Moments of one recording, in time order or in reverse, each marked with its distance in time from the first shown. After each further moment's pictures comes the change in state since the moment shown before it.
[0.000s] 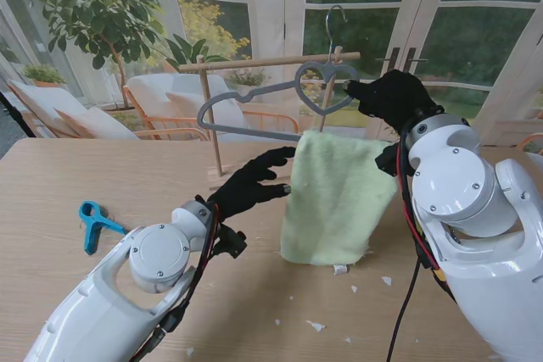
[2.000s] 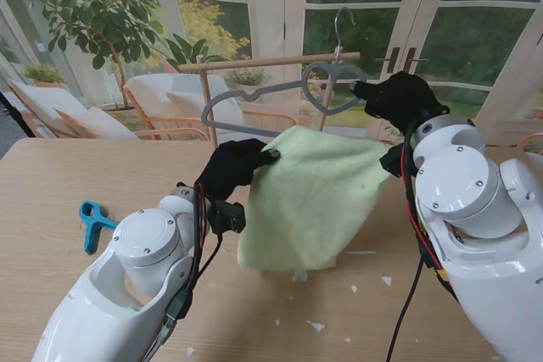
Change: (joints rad) left arm 0.065 -0.104 -0.110 -0.161 -0.346 0.226 0.257; right arm -0.005 0.002 0.014 -0.008 -0.002 0.052 0.008; left_hand 0.224 -0.026 -0.255 -0.062 0.601 0.302 0.405 0.234 0.778 0.091 0.405 0.408 0.289 0.159 0.477 0.131 0.052 0.067 0.037 0.139; right_hand 0.000 0.000 -0.001 0.000 0.000 -0.006 0.003 0.000 0.000 -0.002 0.000 0.000 0.000 -0.003 0.000 0.000 0.001 -0.001 0.000 0.000
